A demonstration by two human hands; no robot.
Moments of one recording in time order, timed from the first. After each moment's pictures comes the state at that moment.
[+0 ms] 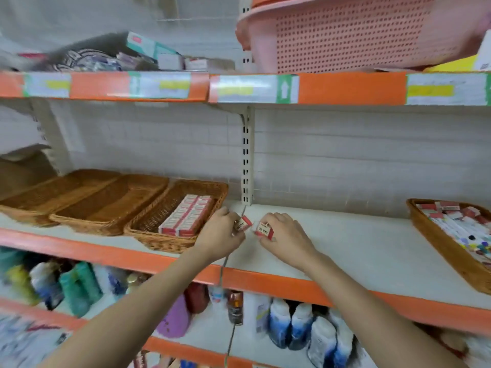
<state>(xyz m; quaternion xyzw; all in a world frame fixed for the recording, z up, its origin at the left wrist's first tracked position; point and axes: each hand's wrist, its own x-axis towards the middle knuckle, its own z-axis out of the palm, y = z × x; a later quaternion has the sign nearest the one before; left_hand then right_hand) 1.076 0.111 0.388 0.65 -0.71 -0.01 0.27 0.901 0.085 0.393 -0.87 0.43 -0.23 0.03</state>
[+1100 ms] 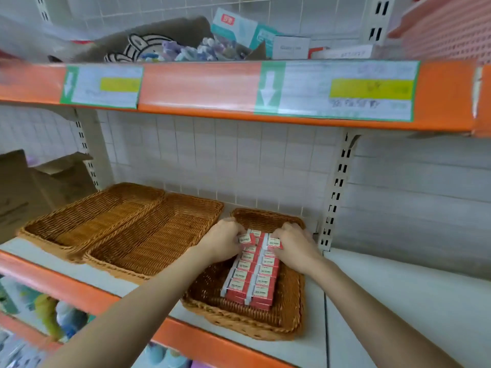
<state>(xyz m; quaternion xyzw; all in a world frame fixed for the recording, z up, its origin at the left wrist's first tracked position) 1.296 -0.003 0.388 0.68 -0.71 -0.02 0.19 1.113 -0.054 0.384 -0.89 0.44 -0.11 0.01</state>
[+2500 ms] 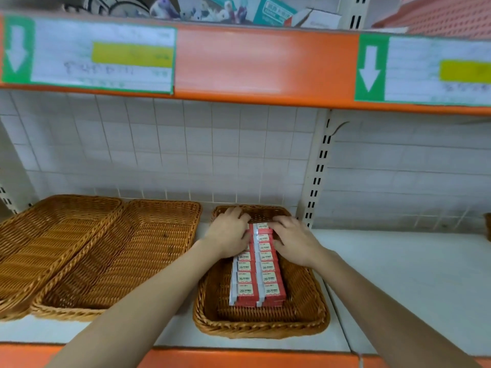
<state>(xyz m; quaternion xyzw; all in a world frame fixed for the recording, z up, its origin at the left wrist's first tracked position) 1.302 -0.050 0.379 0.58 -0.81 0.05 0.10 1.119 -0.051 0.372 -0.84 0.54 -0.05 0.00</state>
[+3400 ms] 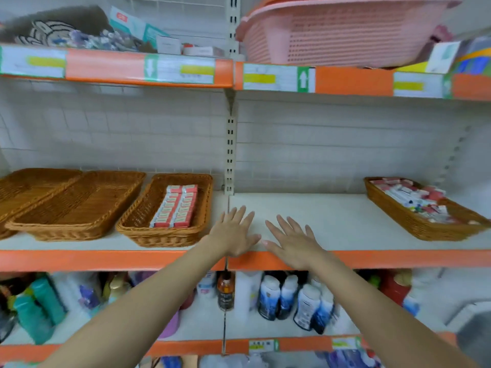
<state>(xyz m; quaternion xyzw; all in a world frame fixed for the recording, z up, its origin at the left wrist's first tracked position) 1.080 0.129 0.382 0.58 -0.81 -0.03 -0.03 0.904 0.141 0.371 -0.79 0.60 0.05 0.07</state>
